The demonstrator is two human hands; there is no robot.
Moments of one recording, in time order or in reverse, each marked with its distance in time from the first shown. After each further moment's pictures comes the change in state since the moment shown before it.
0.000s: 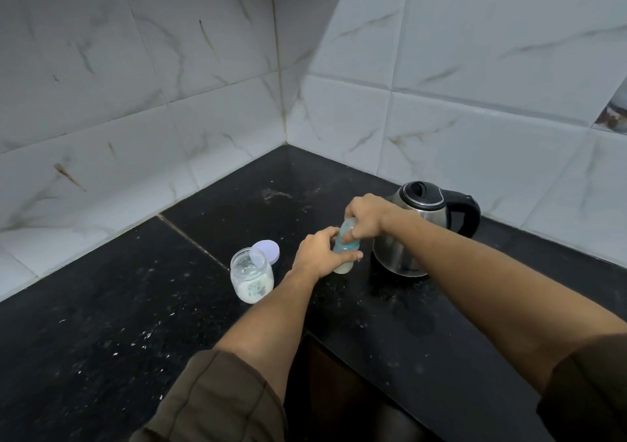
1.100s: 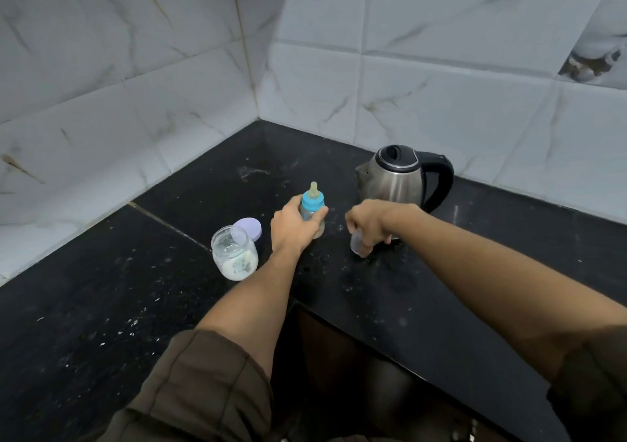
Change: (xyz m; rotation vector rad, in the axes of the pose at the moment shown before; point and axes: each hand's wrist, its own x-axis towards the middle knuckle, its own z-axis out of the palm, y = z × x) left_hand -0.017 -0.008 0.010 -0.058 0.280 -0.043; right_hand -0.062 0.016 0.046 -0.051 -0.311 0.108
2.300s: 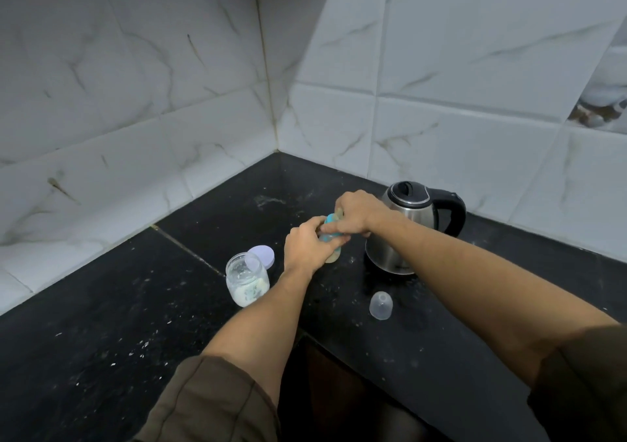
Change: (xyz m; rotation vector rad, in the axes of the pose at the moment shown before) left_hand 0.012 0.029 -0.022 0.006 -0.001 0.065; right_hand 0.017 -0.035 -0.069 0.195 0.424 -0.013
